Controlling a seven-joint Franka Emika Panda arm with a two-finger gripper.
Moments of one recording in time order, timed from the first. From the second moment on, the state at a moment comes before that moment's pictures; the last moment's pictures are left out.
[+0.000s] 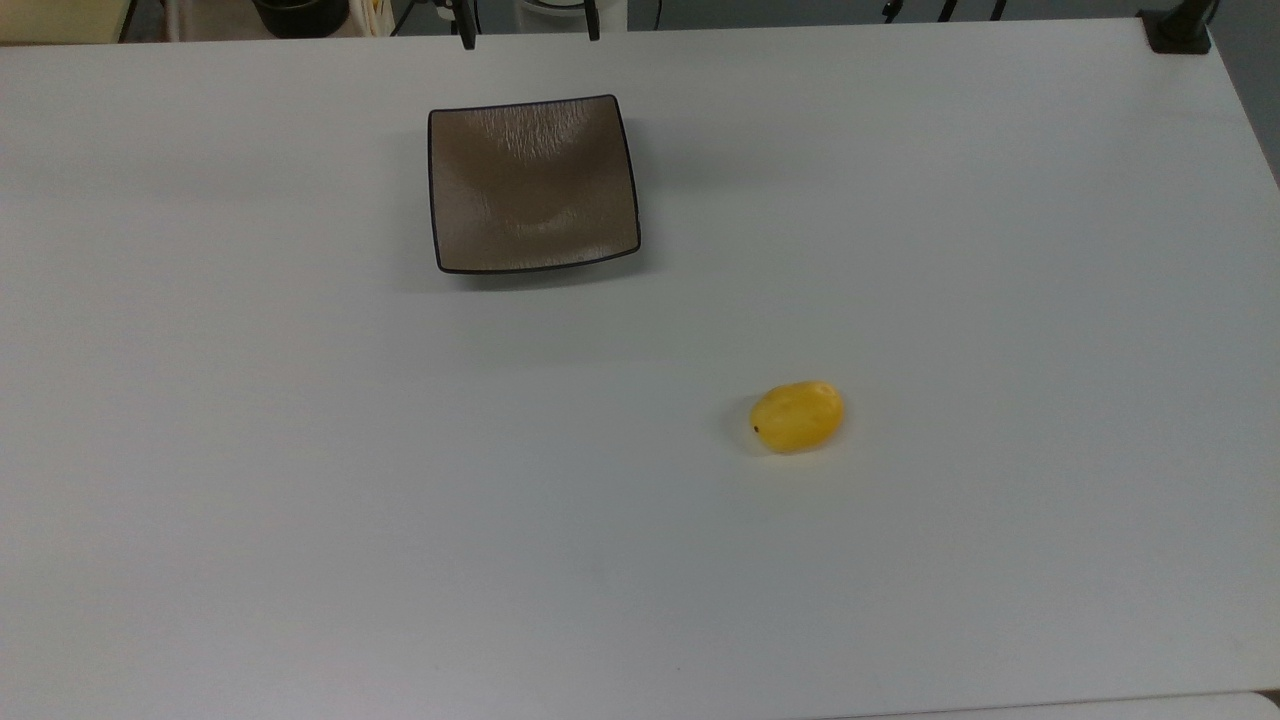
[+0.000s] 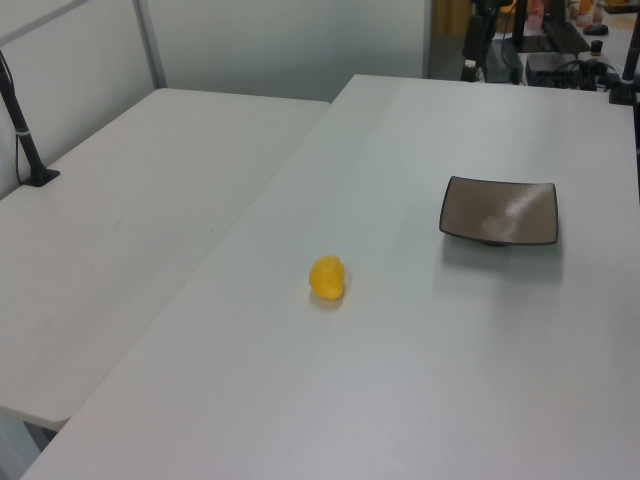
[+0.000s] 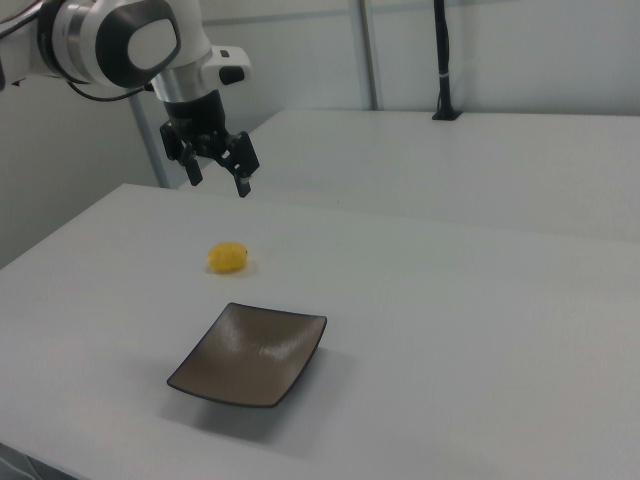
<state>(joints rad) 0.08 -0.04 -0.02 -1.67 0.08 1.75 -0.03</state>
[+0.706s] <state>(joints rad) 0.08 -0.04 -0.02 -1.67 0.08 1.75 -0.03</state>
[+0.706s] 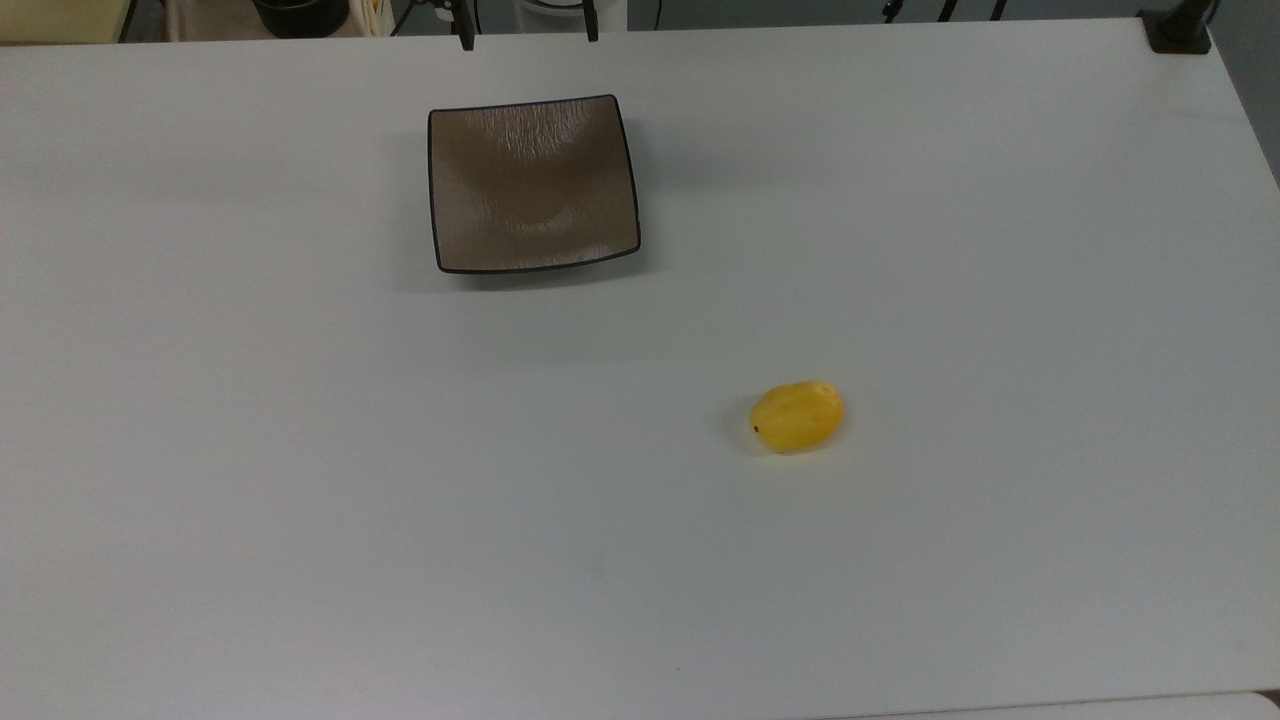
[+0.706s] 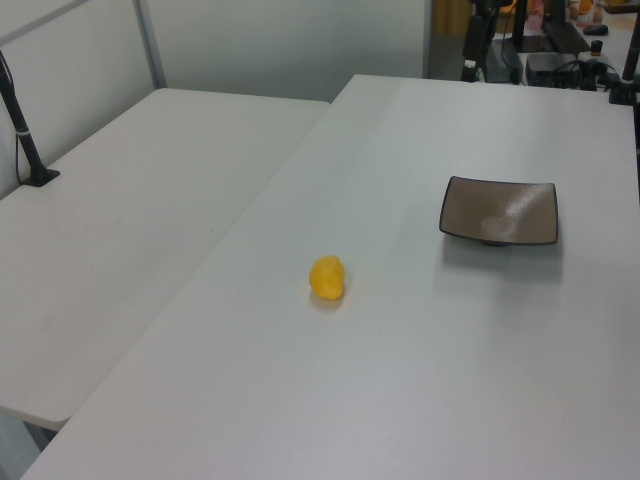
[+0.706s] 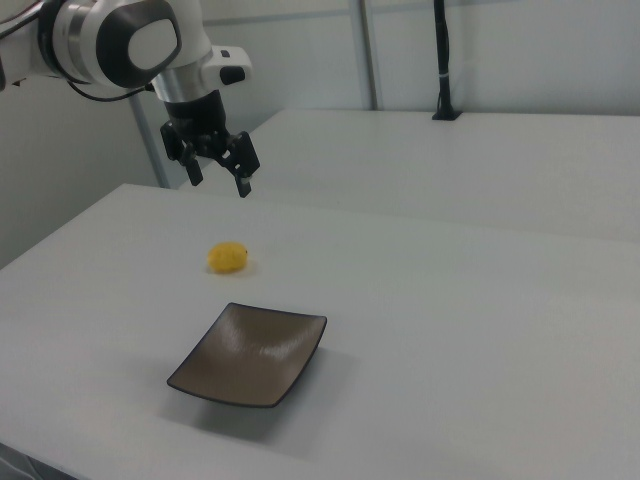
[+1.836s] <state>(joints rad) 0.18 0.13 -0.02 -1.48 0.08 1.75 0.59</state>
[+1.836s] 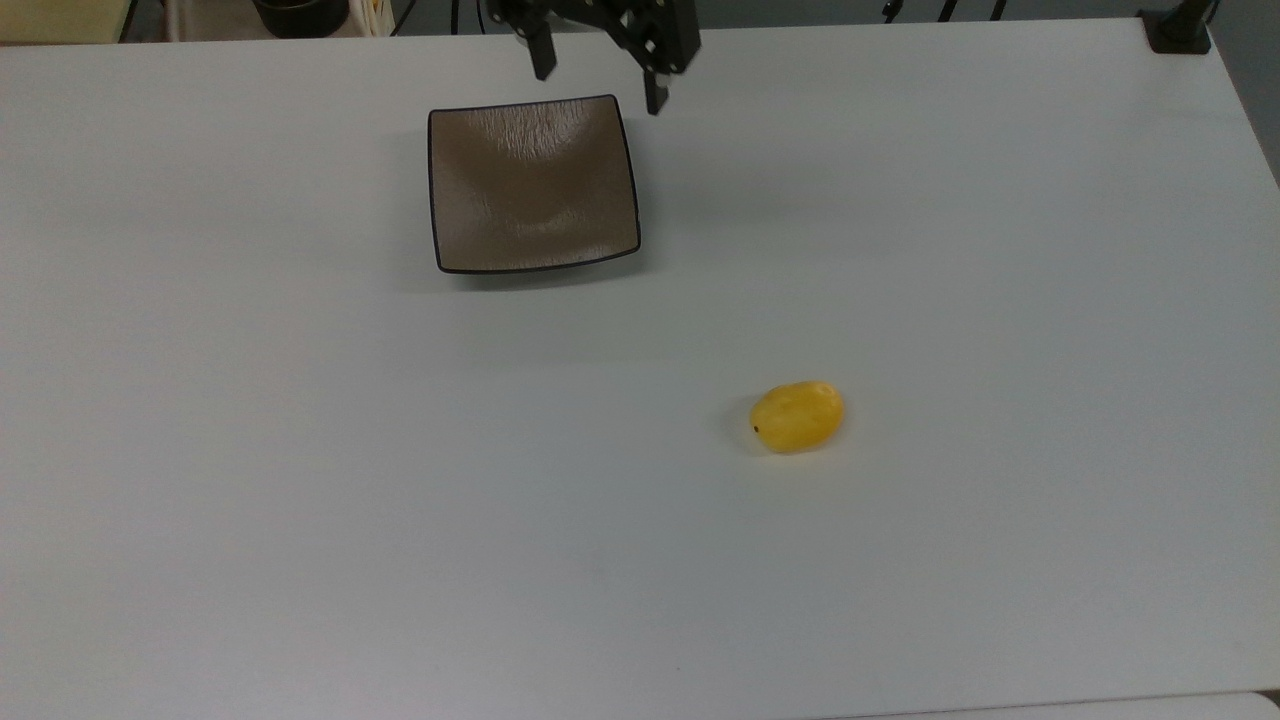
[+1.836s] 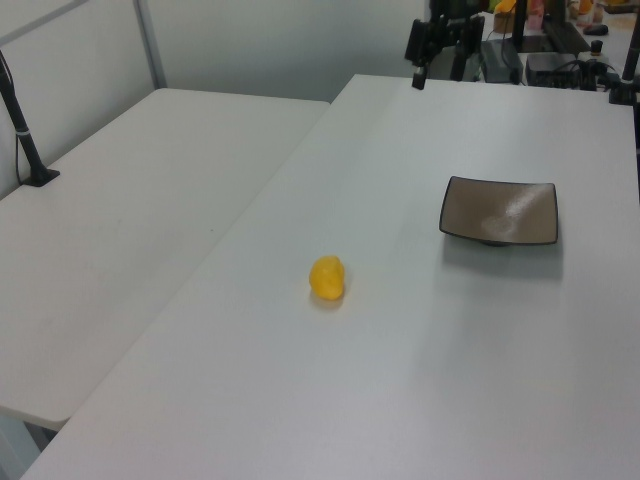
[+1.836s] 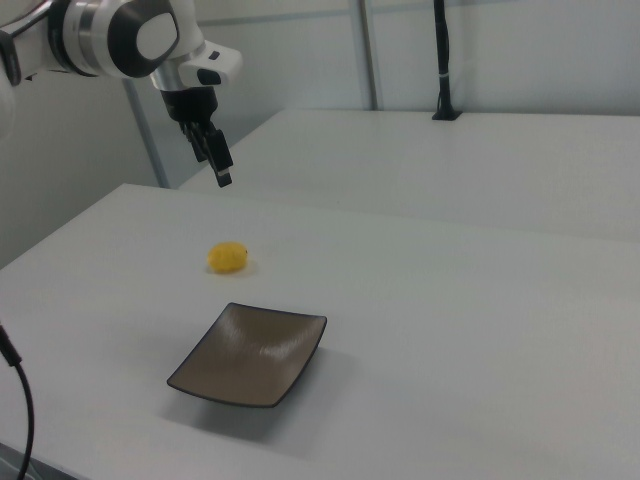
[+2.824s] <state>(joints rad) 0.30 0.46 -0.01 -1.31 0.08 1.92 1.01</state>
